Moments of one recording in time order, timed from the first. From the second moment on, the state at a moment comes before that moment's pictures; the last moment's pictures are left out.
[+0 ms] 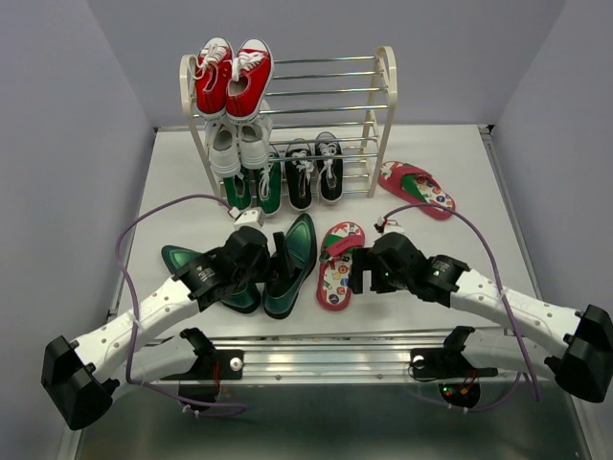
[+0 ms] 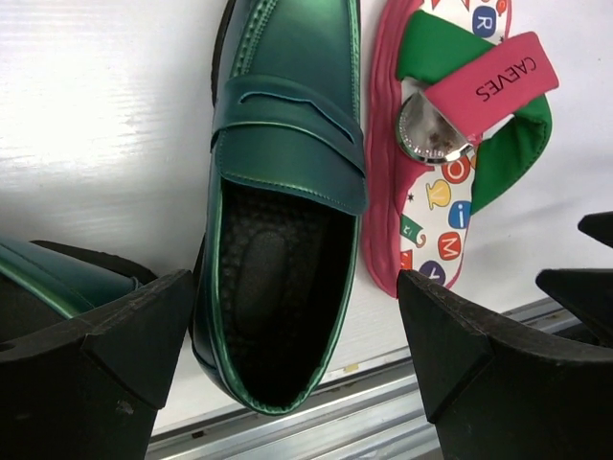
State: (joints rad) left arm -0.79 0.91 0.71 -0.56 -0.21 -0.76; right arm 0.88 1.04 0.72 -0.54 0.18 0.71
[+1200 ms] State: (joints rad) left arm -1.22 1.53 1.01 -0.48 -0.32 -0.88; right arm 0.88 1.02 1.00 -1.01 0.74 0.94
